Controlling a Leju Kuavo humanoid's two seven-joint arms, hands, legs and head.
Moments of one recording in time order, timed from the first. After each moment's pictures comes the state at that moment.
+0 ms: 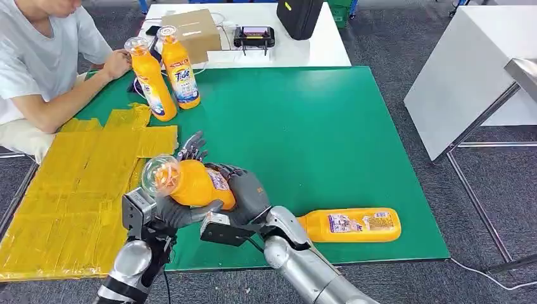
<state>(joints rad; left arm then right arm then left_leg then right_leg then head) -0.17 -0.03 -0.40 -1.52 -0.07 -0.04 -0.34 -0.42 0.24 0.71 -0.93 0.66 -0.29 -0.33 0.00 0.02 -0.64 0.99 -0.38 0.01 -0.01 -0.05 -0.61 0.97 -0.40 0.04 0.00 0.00</state>
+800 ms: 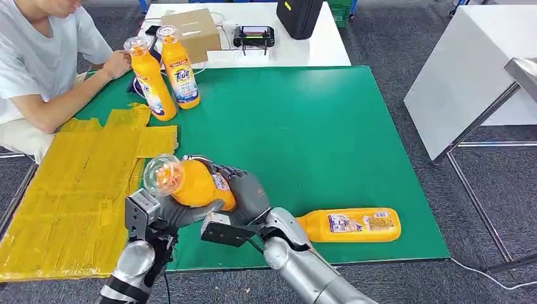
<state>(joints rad) -0.18 -0.03 -0.41 -1.51 -0.09 0.03 -0.36 -0.41 0.24 0.72 -0.93 0.63 -0.30 -0.33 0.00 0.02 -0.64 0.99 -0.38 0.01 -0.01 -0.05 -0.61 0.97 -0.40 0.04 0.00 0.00</state>
